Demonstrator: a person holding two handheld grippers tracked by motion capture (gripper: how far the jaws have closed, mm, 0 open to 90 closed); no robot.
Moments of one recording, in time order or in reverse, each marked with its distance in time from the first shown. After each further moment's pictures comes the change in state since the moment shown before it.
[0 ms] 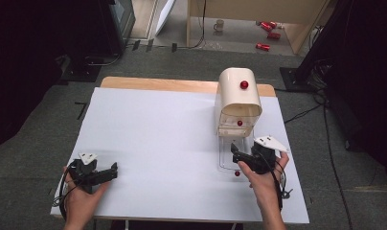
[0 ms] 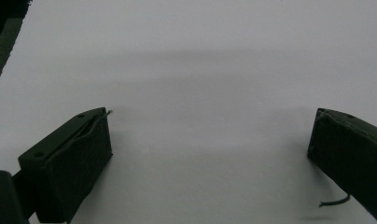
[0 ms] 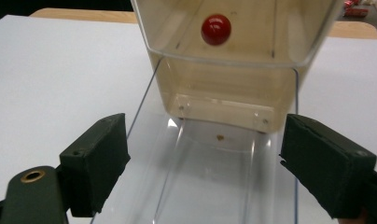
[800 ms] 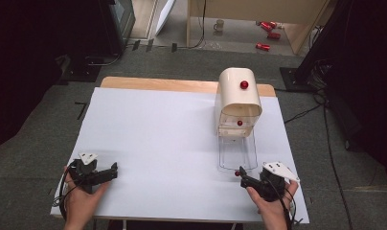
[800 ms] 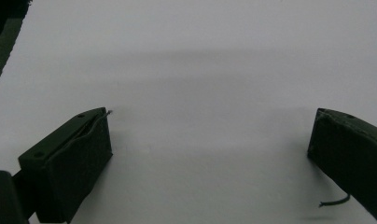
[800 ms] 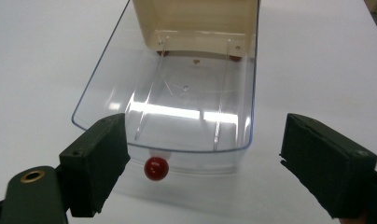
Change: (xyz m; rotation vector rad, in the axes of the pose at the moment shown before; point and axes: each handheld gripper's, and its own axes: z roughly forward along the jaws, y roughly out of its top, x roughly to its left) left arm 0.000 0.000 0.000 -0.001 0.000 0.000; right arm -0.007 -0.056 -0.036 0.046 -0.057 0.027
